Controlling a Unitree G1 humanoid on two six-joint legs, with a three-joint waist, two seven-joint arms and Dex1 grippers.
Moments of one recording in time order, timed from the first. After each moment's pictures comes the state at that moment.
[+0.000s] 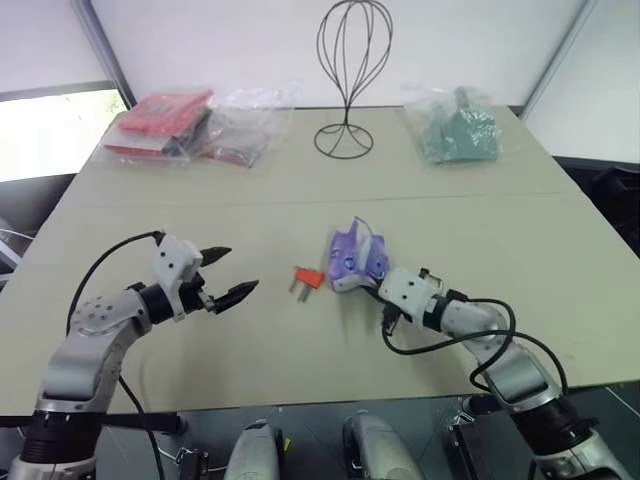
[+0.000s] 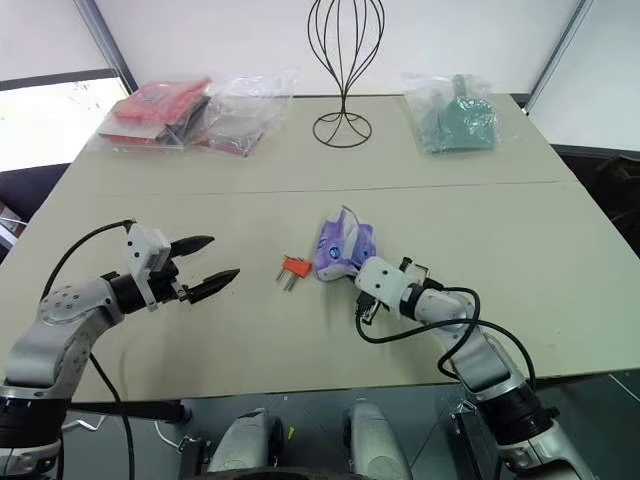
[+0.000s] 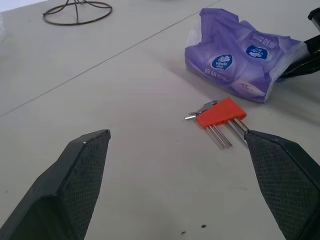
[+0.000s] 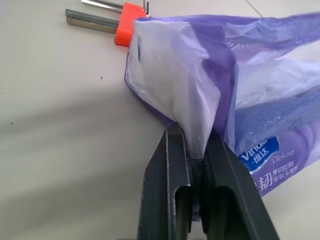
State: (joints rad) left arm -0.11 0.64 0.14 -0.21 -0.42 0.33 -0.84; right arm -0.19 -0.56 0.24 -0.17 -0.05 0.18 0.62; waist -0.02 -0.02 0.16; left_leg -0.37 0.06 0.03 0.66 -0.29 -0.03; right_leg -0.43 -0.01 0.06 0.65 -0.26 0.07
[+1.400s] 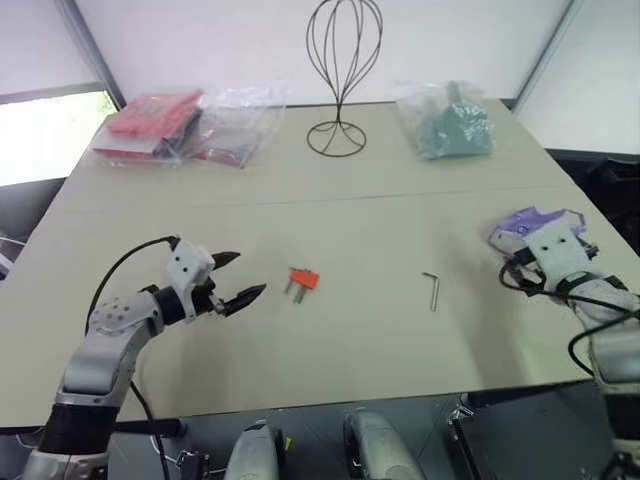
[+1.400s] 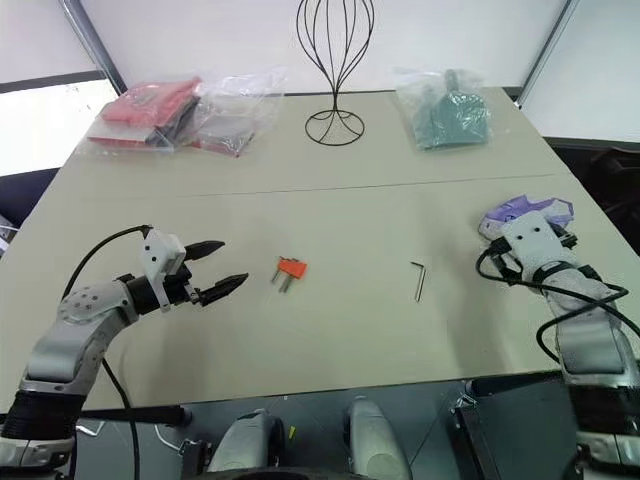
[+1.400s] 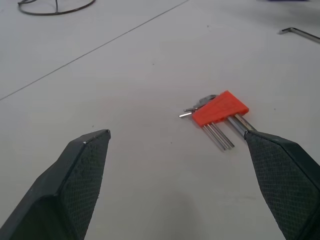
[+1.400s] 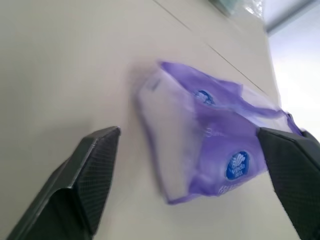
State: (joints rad) left arm -0.15 0.61 0.08 -0.12 -0.37 0.28 -0.85; right arm -0.07 -0.82 -0.21 -0.17 -0.05 0.47 0.45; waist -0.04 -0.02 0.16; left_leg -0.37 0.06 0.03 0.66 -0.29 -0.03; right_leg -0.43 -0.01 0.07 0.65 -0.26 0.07
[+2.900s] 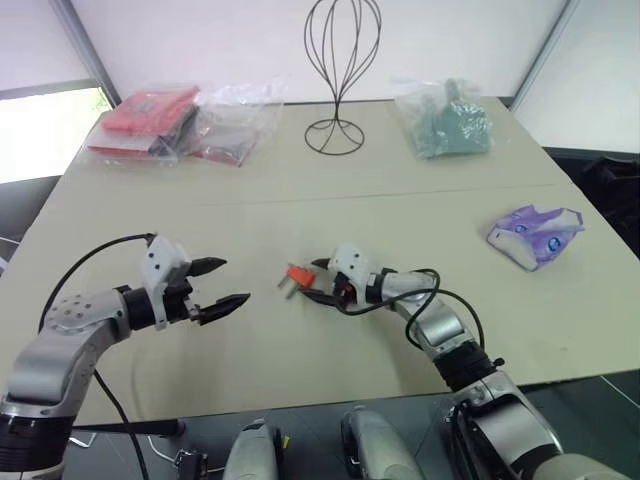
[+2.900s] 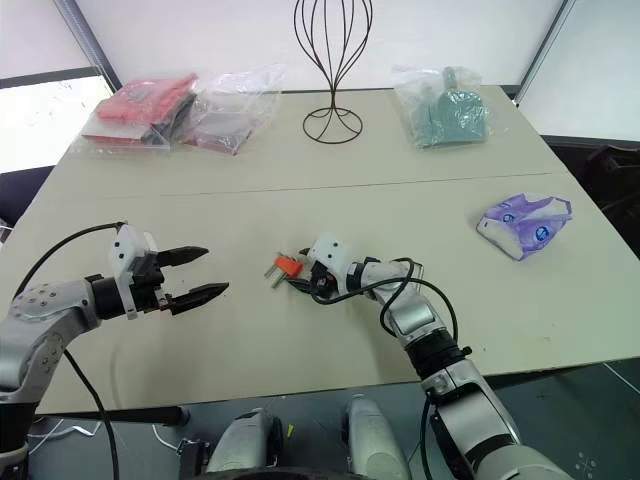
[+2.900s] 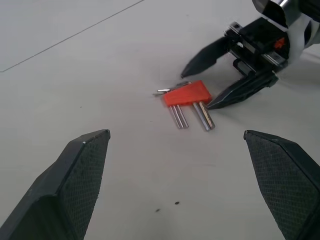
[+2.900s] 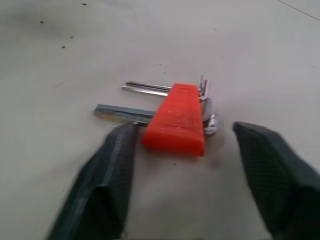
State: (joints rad) left arm -0.07 0.76 0.18 -0.28 -0.52 0.49 -0.91; right arm -0.53 -0.25 0.33 0.33 0.03 0.10 0.81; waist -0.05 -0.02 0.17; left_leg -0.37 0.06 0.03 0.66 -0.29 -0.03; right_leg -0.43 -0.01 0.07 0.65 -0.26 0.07
